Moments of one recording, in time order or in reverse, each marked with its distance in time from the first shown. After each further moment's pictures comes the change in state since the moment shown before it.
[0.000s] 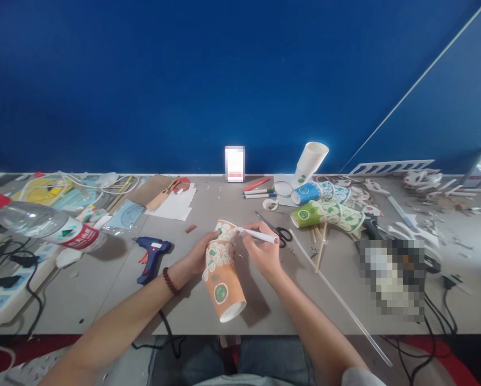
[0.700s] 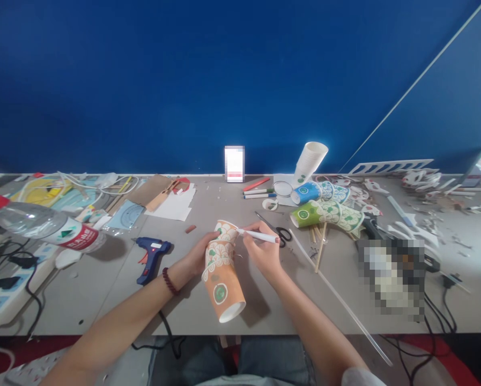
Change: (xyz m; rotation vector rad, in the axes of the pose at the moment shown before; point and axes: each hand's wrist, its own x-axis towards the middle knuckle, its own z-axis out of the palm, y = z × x) left_hand 0.001 0.000 -0.003 0.011 -0.021 -0.007; right_hand 0.001 -0.002 0.001 0.043 -0.005 0.005
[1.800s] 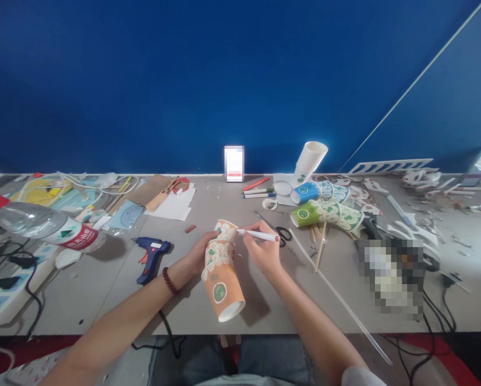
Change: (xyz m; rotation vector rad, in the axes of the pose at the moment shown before) left_hand -0.001 -0.001 -0.001 0.026 -0.012 0.033; right_hand 0.000 0.003 -0.001 0.024 -0.005 0.006
